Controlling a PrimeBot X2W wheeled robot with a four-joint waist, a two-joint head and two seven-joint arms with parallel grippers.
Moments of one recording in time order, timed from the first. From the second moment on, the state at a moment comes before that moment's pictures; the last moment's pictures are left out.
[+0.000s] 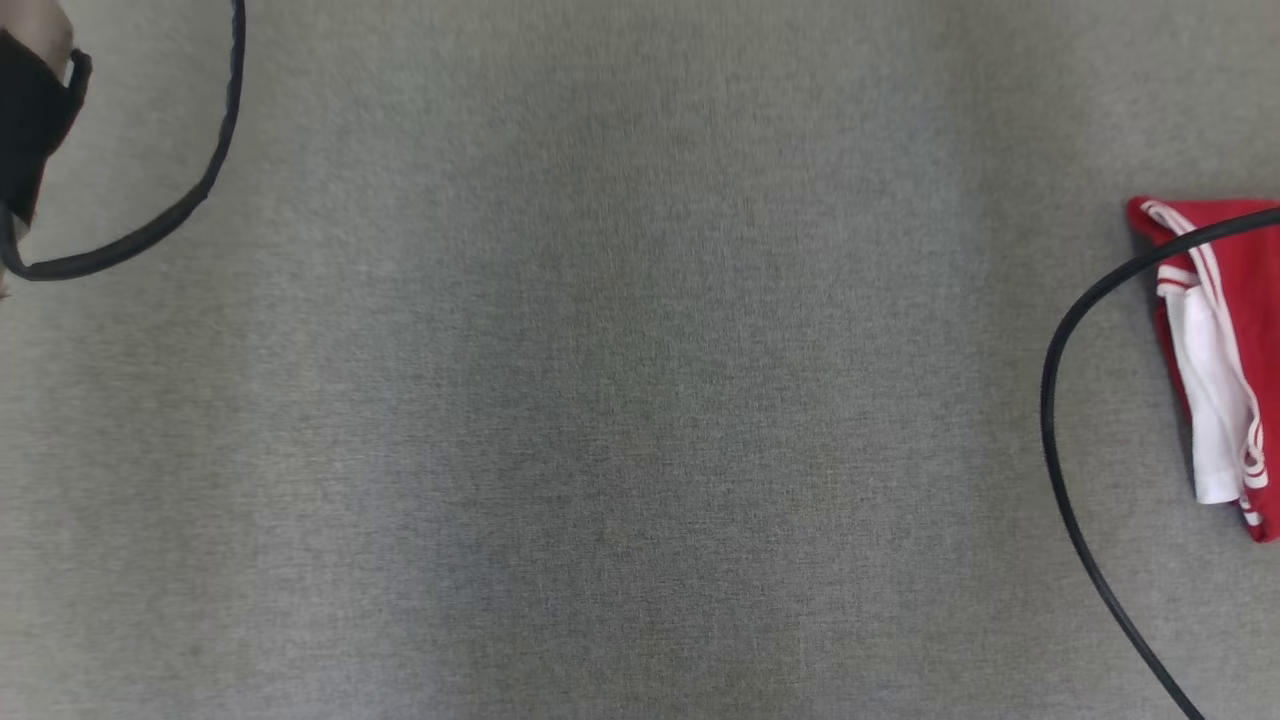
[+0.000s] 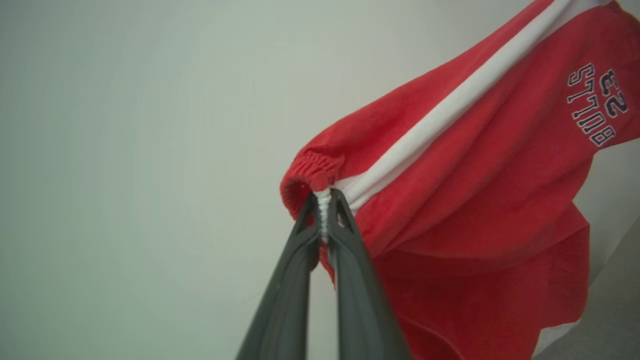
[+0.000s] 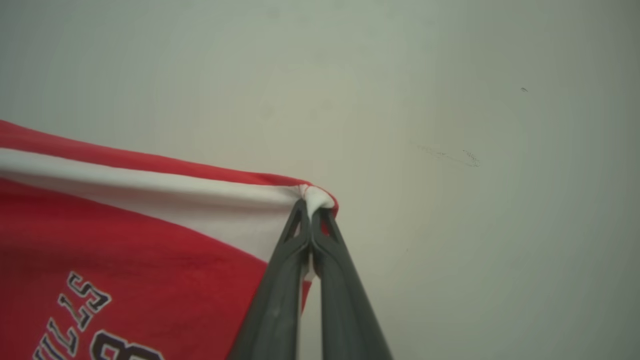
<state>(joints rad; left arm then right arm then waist) -1.66 0.32 -0.64 0.63 -0.21 -0.03 -0.26 -1.55 -0.41 0.37 0.68 0.10 0.13 -0.26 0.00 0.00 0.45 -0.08</state>
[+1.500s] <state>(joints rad) -0.31 0.20 -0.47 0.57 -0.67 -0.13 -0.27 -0.25 -0.37 0.44 0.44 0.34 0.14 -0.26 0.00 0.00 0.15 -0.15</state>
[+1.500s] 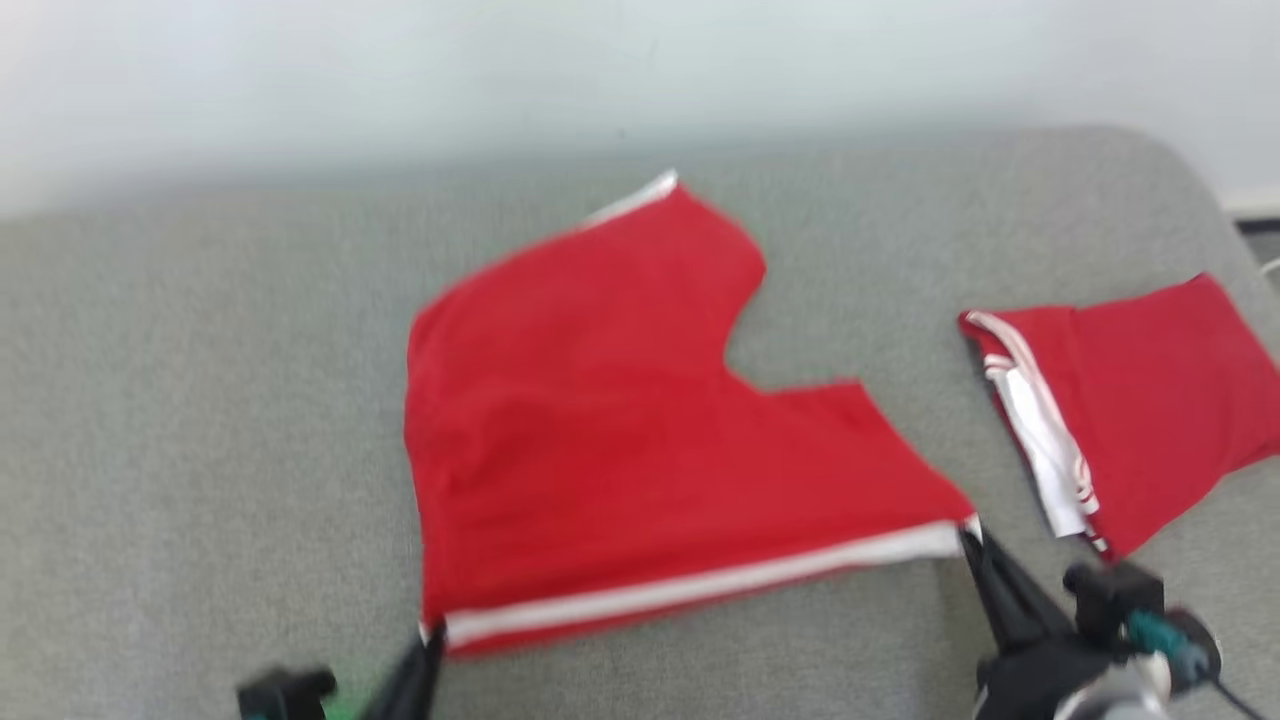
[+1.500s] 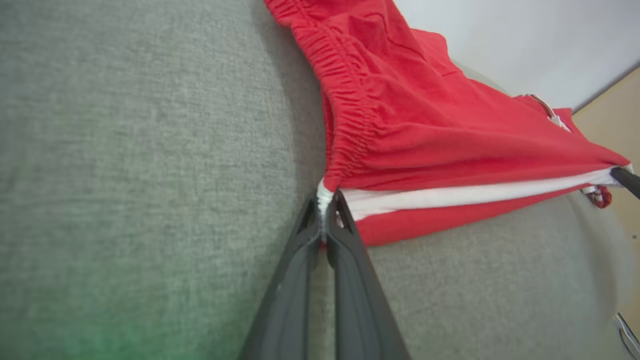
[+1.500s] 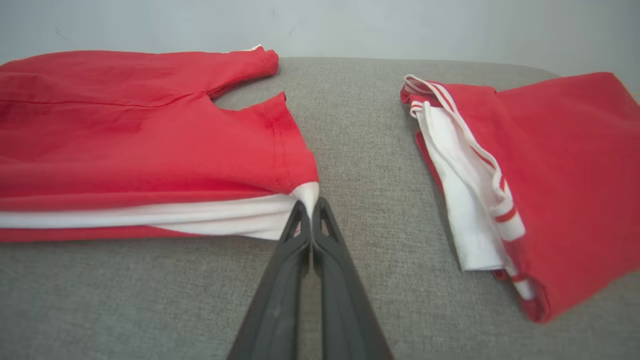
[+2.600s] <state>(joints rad) -0.02 0.11 -0.22 0.43 -0.39 -0.14 -0.26 0.01 -0.35 0.40 0.33 0.30 0.14 -0.26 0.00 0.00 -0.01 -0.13</state>
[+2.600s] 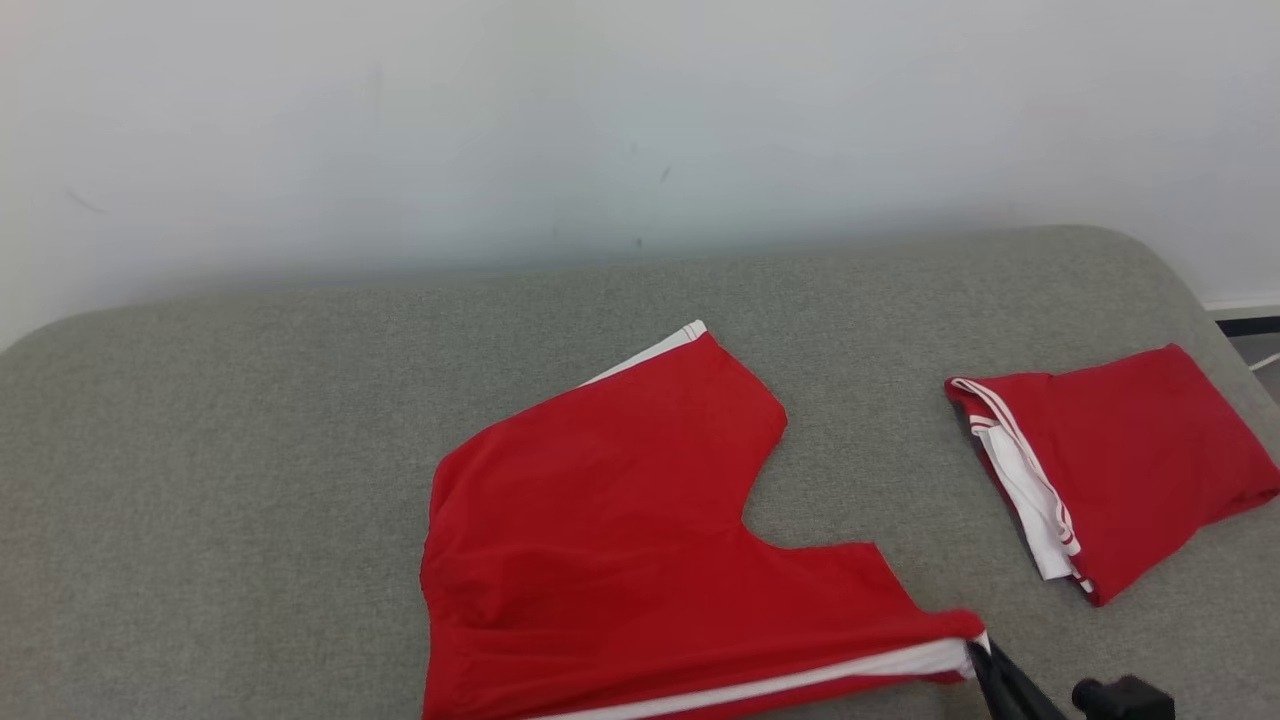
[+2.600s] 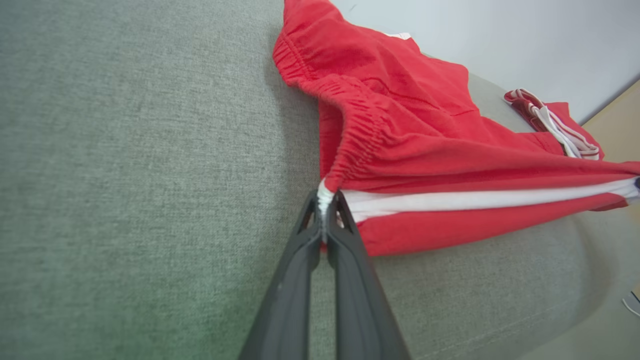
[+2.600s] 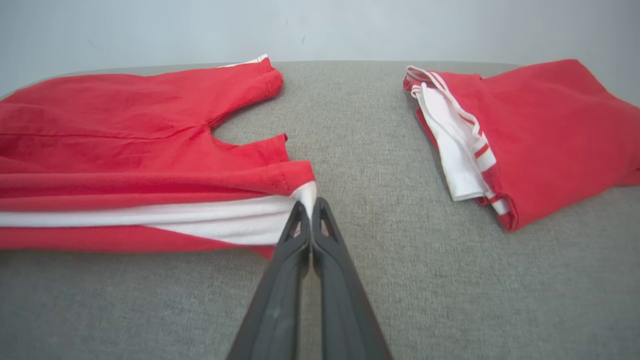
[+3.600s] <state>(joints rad) -0.52 0.05 -0.26 0.42 -0.40 -0.13 -0.26 -0.76 -0.42 0.50 0.61 0.27 0.13 -0.26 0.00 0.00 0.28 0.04</state>
